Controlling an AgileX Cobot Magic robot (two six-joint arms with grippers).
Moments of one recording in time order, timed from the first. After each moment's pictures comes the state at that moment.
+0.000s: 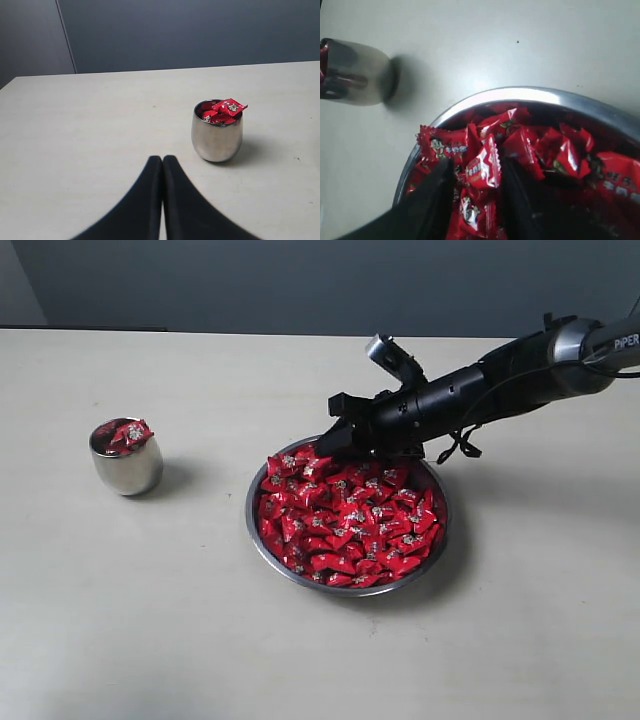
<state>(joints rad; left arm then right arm) 0.12 0.00 0.00 0.05 0.29 -0.02 0.41 2.19 -1.28 1.38 0.82 -1.01</state>
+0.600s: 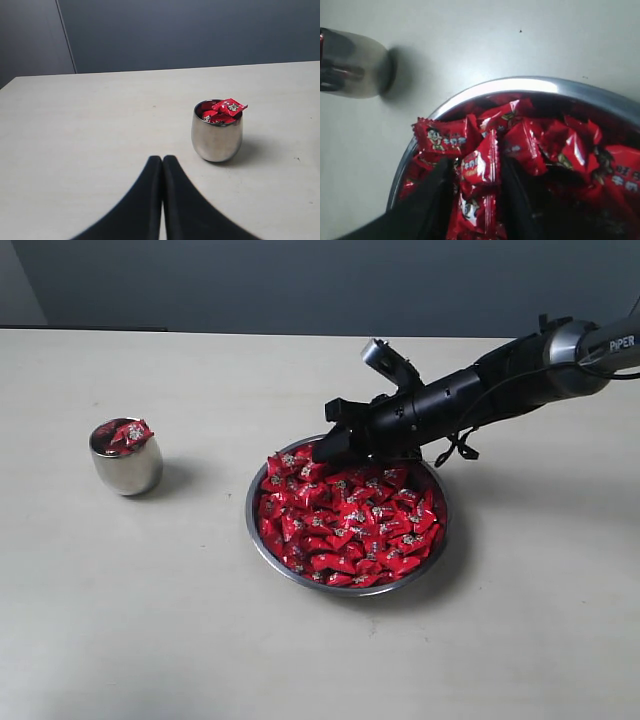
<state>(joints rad) 0.12 0.00 0.00 0.05 0.29 -0.02 0.43 2.19 -1.28 1.35 0.81 -1.00</state>
